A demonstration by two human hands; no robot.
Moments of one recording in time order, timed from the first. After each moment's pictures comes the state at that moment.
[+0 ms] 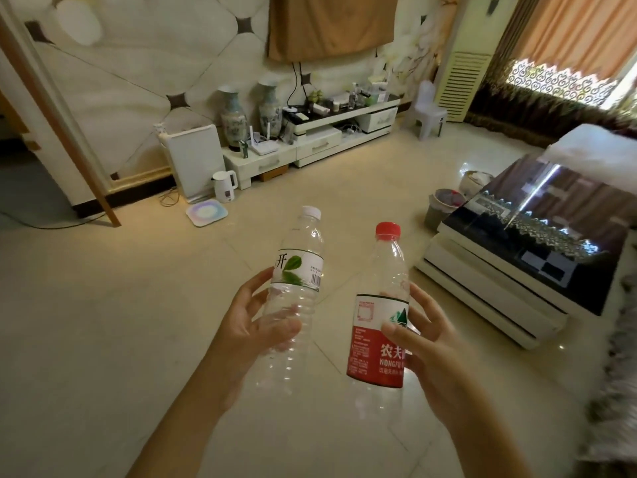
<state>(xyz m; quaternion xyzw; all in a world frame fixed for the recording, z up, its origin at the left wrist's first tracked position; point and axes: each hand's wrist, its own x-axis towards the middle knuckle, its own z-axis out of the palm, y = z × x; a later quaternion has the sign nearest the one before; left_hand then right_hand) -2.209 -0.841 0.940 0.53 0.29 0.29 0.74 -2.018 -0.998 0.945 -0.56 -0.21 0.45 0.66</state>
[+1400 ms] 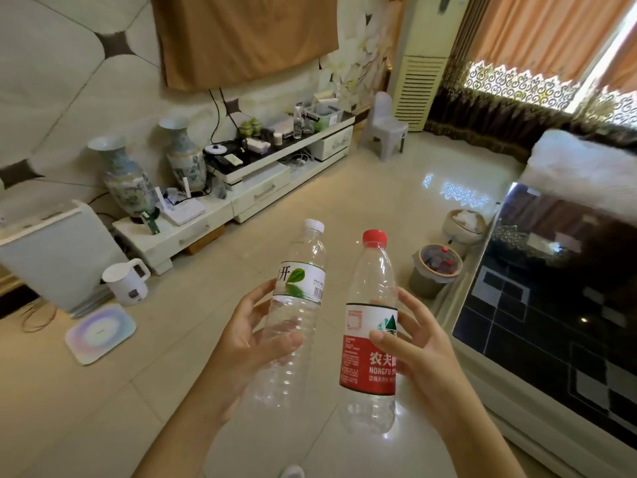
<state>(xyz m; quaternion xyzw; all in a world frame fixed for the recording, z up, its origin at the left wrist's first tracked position) -1.630 -0.292 0.929 0.57 0.24 0.21 0.76 -1.475 -0.471 0.939 -0.61 -0.14 0.37 0.69</state>
